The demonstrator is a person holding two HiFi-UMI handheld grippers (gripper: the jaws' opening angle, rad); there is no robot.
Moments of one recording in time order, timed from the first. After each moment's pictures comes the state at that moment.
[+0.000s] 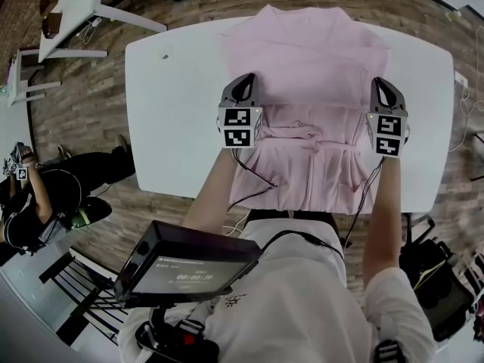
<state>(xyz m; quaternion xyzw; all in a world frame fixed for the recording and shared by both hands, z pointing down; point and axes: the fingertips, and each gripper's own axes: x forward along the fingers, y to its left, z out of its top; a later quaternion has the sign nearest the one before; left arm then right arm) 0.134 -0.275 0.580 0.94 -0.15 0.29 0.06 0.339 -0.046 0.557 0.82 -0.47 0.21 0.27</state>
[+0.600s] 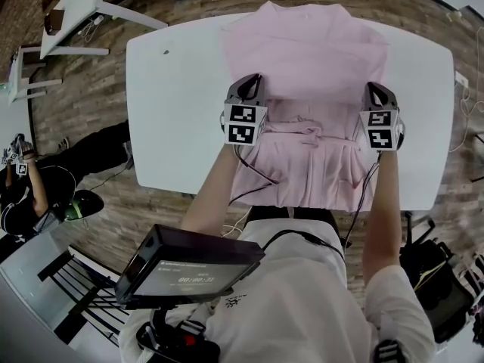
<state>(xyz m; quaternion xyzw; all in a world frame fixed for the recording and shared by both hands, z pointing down) 0.130 -0.251 0.596 0.94 -0.11 0.32 0.06 0.318 -0.033 0.601 0.77 -0.48 0.26 0.33</state>
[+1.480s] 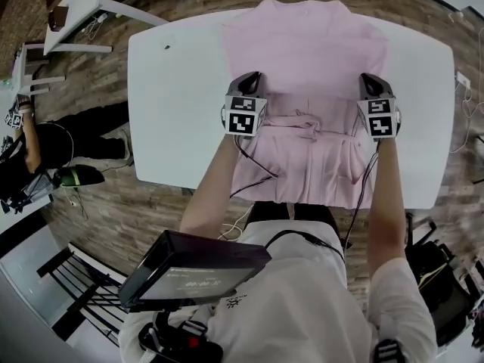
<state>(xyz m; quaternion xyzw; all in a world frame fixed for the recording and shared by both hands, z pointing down) 0.125 -0.249 0.620 0.93 -0.12 0.35 0.07 0.320 -0.049 0.618 0.76 -0.52 0.27 0.28</state>
